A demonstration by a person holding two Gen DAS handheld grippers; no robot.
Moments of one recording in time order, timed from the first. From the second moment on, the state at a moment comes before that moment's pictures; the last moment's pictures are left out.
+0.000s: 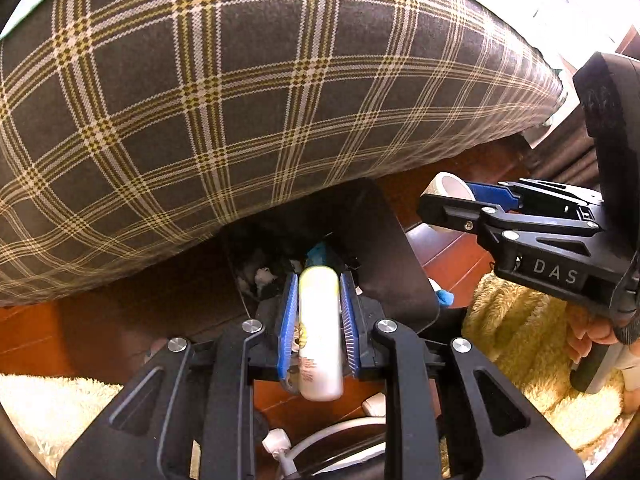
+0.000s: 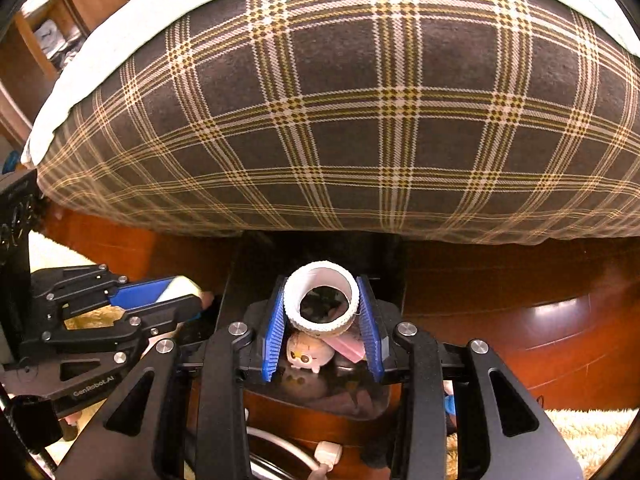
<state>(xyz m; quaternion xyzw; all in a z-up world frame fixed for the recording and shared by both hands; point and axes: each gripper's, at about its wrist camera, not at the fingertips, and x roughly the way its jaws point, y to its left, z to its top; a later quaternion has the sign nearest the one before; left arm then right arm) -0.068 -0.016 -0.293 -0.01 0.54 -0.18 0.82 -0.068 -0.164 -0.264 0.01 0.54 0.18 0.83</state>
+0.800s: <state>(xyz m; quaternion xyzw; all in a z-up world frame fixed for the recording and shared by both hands) -0.068 0.016 -0.232 -0.04 0.48 -0.12 0.87 -0.067 -0.212 -0.171 0.03 0.43 0.12 0.90</state>
